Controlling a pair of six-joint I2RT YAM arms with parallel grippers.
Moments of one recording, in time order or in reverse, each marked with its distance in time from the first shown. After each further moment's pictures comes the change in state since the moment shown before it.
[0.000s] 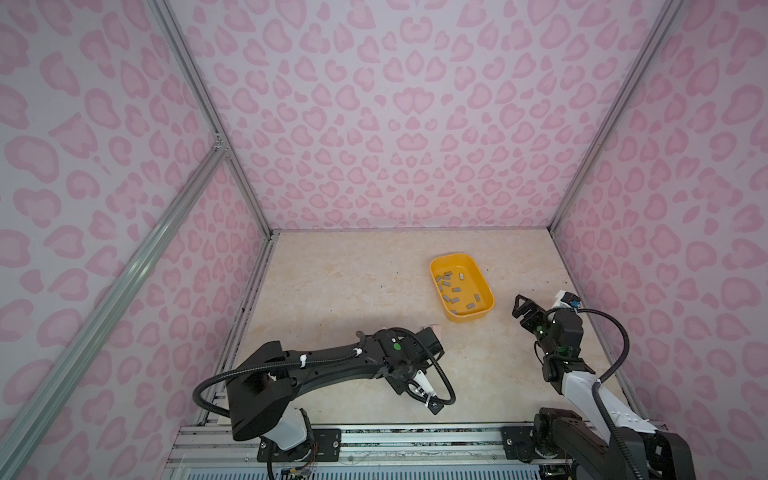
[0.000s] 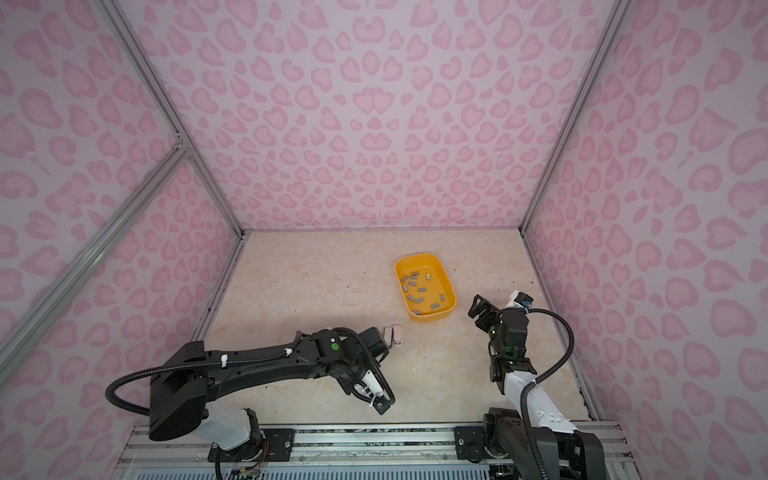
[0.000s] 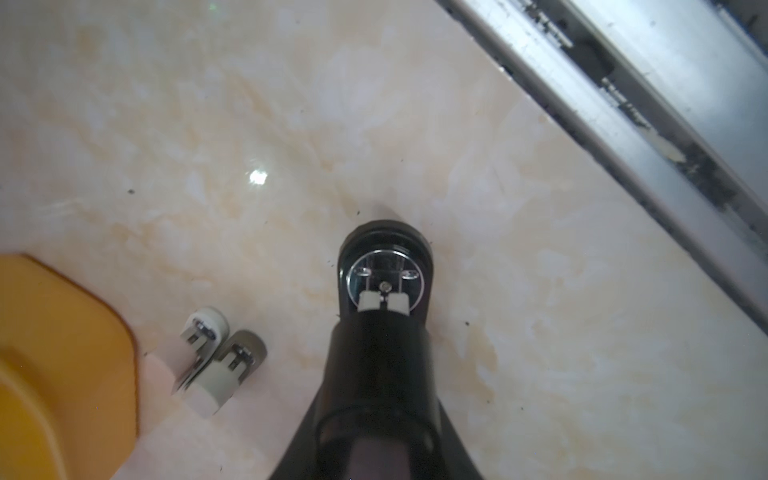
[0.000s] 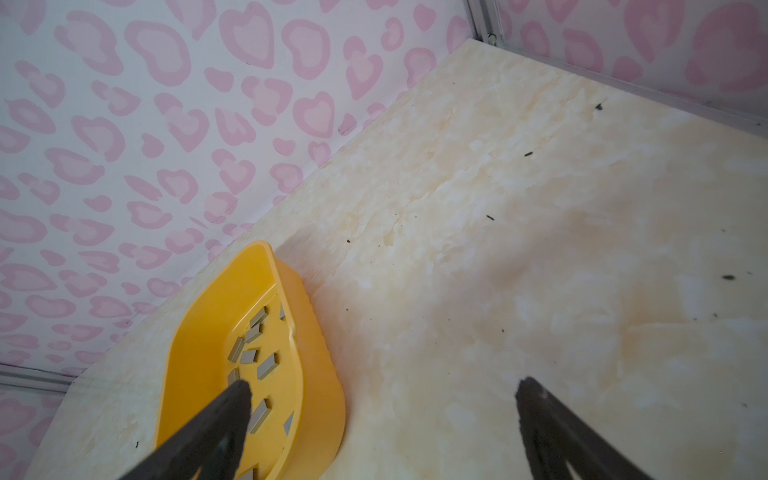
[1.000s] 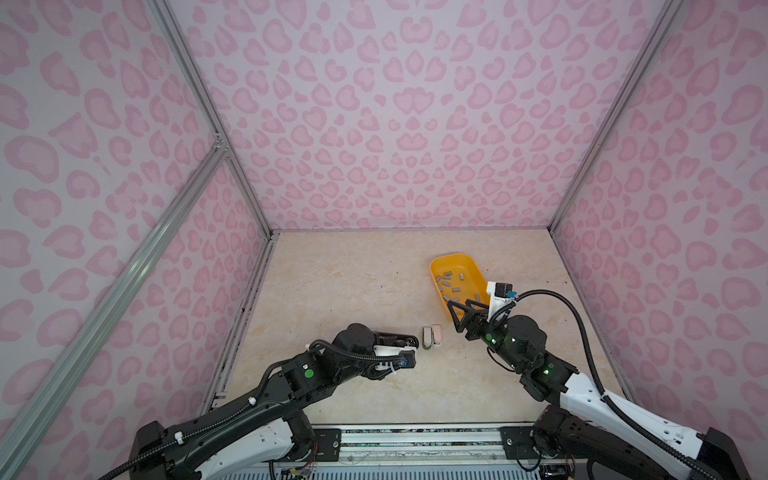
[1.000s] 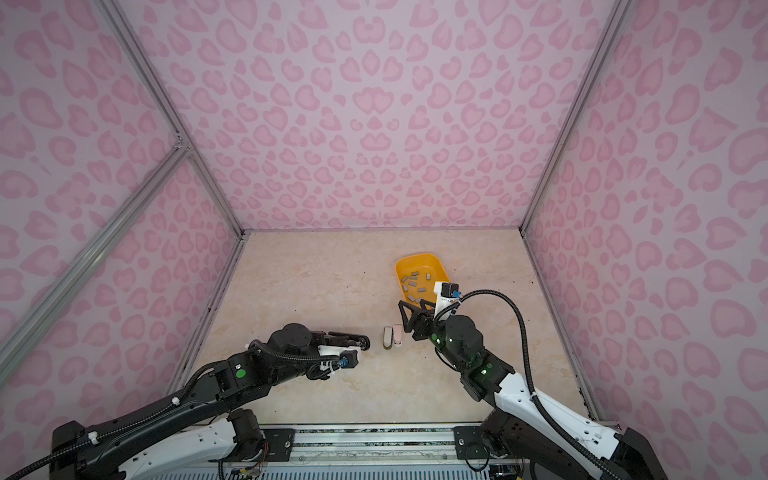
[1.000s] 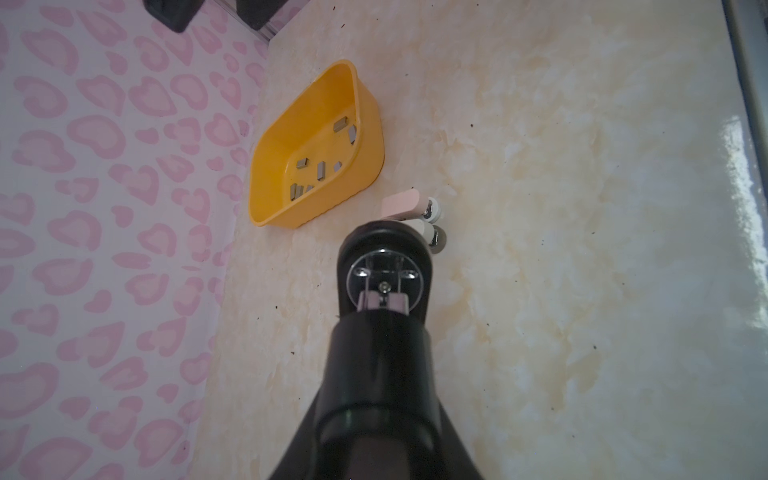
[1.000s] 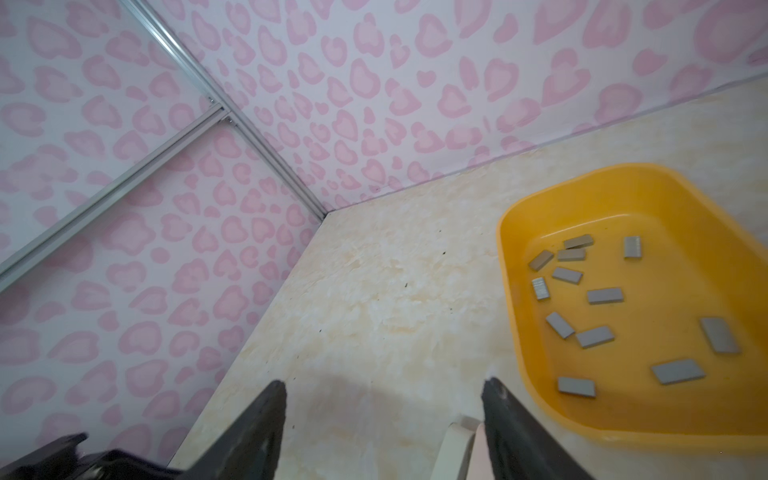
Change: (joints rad) left arm 0.145 -0.604 -0.335 0.354 -0.038 -0.561; right arm 0.882 -0.147 0.201 -0.143 0.218 0.027
